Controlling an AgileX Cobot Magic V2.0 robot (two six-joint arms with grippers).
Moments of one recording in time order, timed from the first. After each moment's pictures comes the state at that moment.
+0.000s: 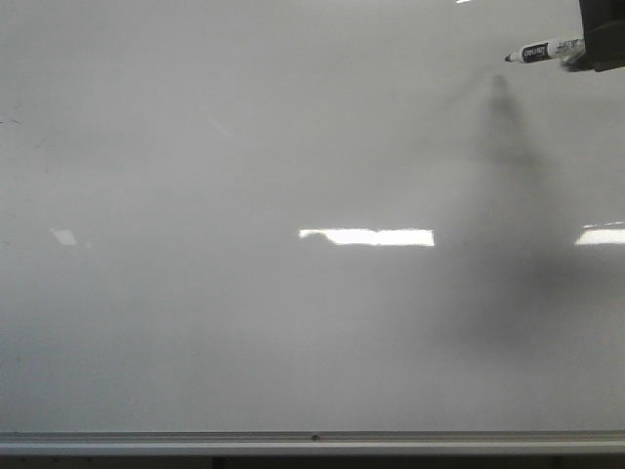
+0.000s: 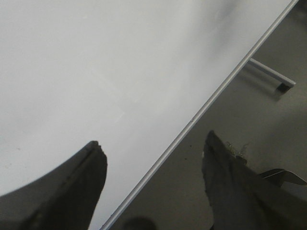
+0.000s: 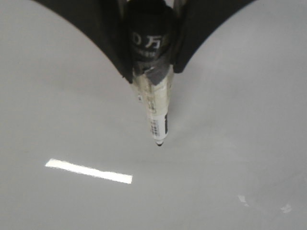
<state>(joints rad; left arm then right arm) -0.37 1.00 -1.10 -0.36 0.98 0.61 0.21 1.15 -0.61 0.28 -0.17 -0.30</state>
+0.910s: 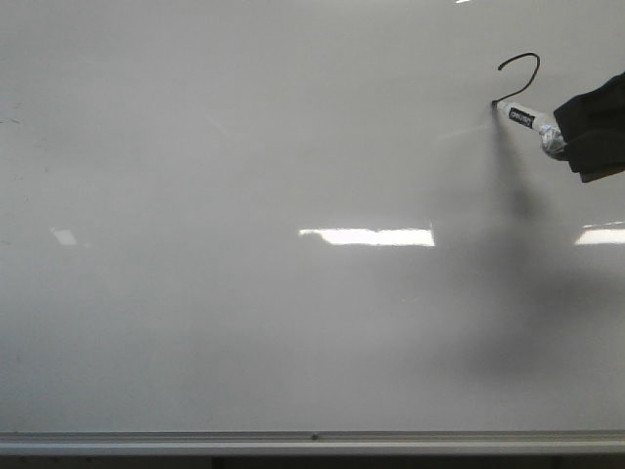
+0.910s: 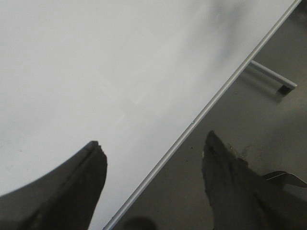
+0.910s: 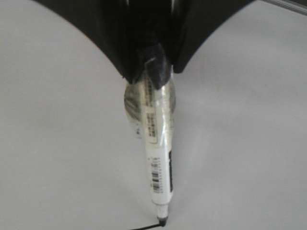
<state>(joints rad) -0.37 1.00 -1.10 -0.36 0.98 0.61 0.19 1.27 -0.62 0.27 0.02 -0.31</state>
